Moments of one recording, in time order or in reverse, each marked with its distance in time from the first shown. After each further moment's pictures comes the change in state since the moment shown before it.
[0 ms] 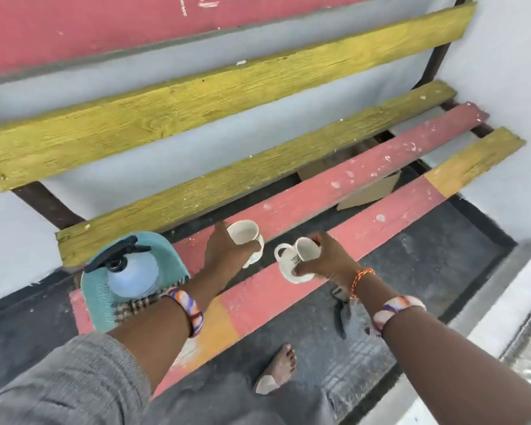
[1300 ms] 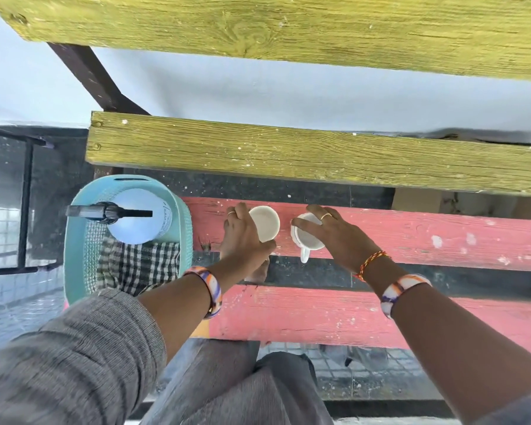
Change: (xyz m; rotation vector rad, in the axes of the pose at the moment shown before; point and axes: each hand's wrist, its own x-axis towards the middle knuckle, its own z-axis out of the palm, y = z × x) left_hand 0.106 -0.045 0.056 0.279 0.178 -0.317; right_hand 0.230 -0.029 0.020 -1.210 -0.602 -0.847
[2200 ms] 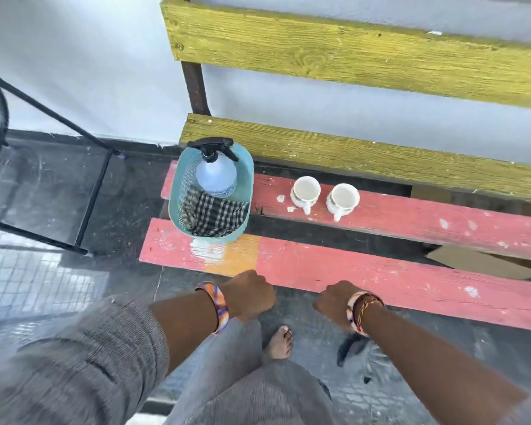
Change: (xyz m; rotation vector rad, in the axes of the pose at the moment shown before) left_hand -0.191 -0.093 -0.016 1.143 -0.518 0.818; right_hand -0.121 -0.144 0.093 -0.607 -0.482 -0.310
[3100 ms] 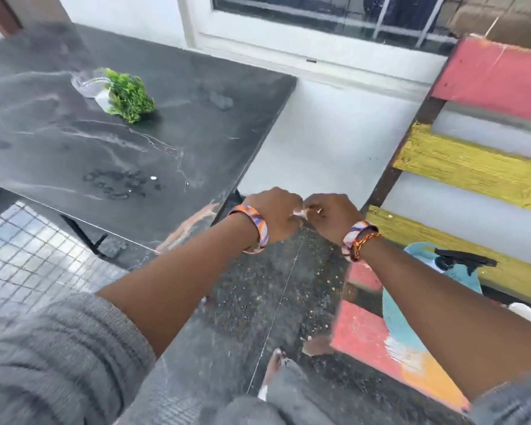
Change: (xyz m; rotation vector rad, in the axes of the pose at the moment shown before) left_hand -0.379 -0.297 0.112 -0.608 0.729 -0.755; right_hand 0.164 -0.129 -0.515 0.759 1.120 0.148
